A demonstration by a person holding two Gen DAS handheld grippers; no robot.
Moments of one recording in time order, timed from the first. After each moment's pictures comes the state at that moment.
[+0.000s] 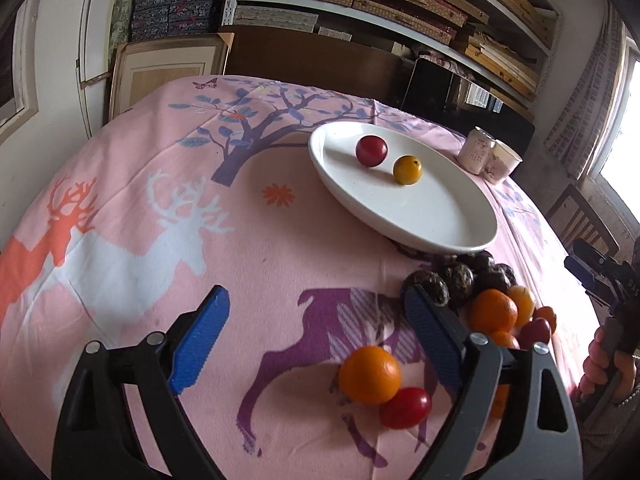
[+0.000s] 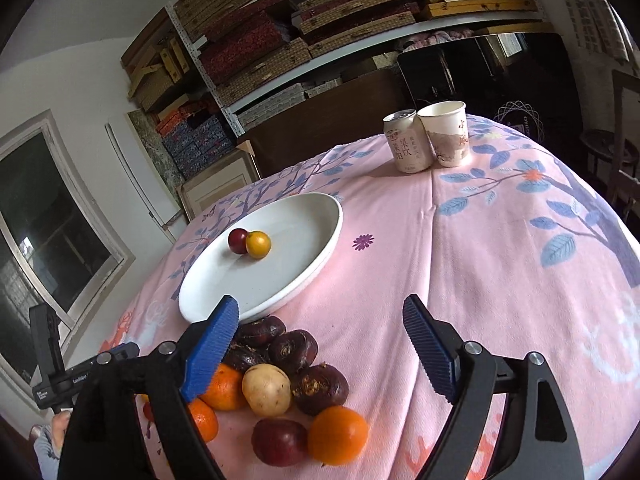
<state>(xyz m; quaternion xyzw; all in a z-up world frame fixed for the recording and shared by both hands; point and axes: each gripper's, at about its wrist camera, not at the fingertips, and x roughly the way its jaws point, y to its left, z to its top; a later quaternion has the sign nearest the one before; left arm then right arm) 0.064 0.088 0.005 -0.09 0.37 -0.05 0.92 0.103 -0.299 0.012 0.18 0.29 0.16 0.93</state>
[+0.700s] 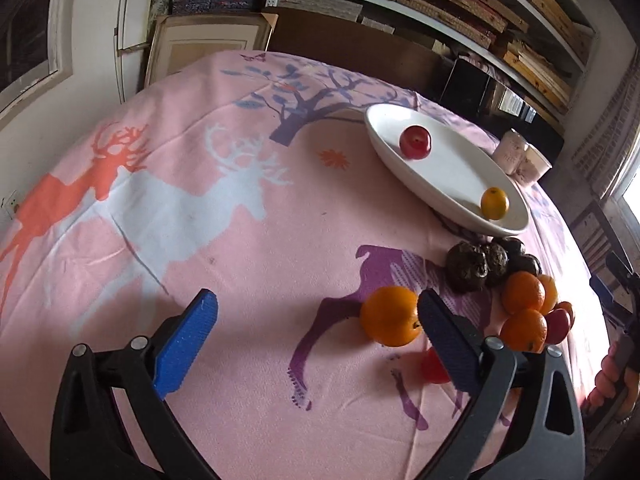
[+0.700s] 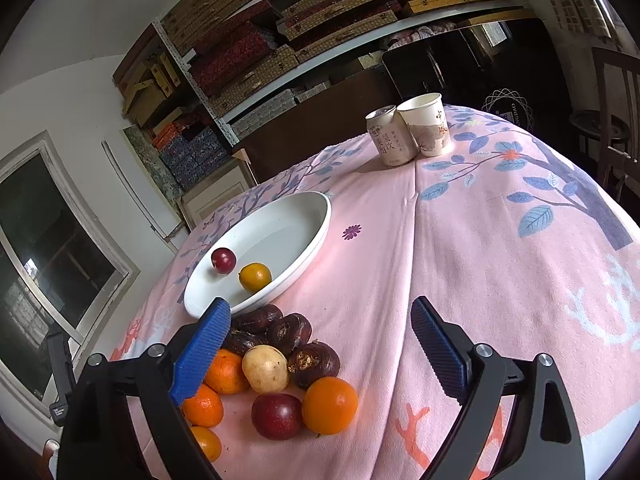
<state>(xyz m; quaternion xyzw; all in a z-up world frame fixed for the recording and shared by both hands) 0.042 0.116 -0.013 -0.13 0.39 0.01 0.91 0.086 -0.312 0.005 0.21 0.29 0.15 0.92</state>
